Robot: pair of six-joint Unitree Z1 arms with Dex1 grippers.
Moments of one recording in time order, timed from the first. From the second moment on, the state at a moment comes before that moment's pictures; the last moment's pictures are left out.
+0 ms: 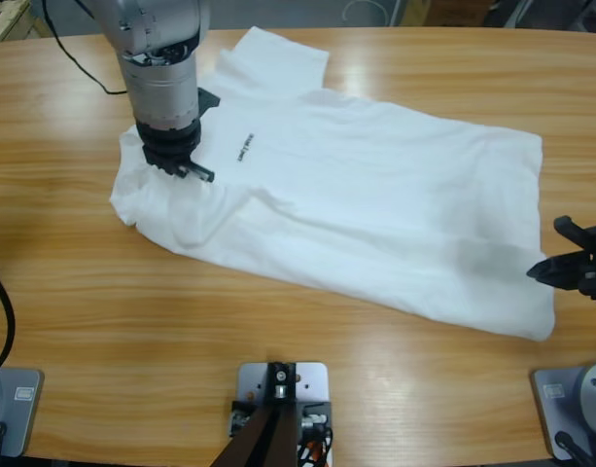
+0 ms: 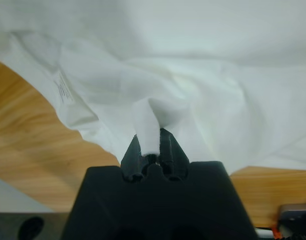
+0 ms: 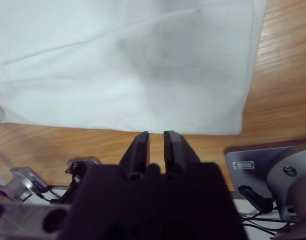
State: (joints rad) arm 0 -0.80 2.26 -1.94 1.42 0.19 -0.40; arm 1 0.38 1.26 -0.75 0.82 0.26 0.82
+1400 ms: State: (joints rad) arm 0 -0.72 2.07 -1.51 1.22 0.14 -0.59; arm 1 0.38 1.25 -0.70 0.77 0.29 0.82
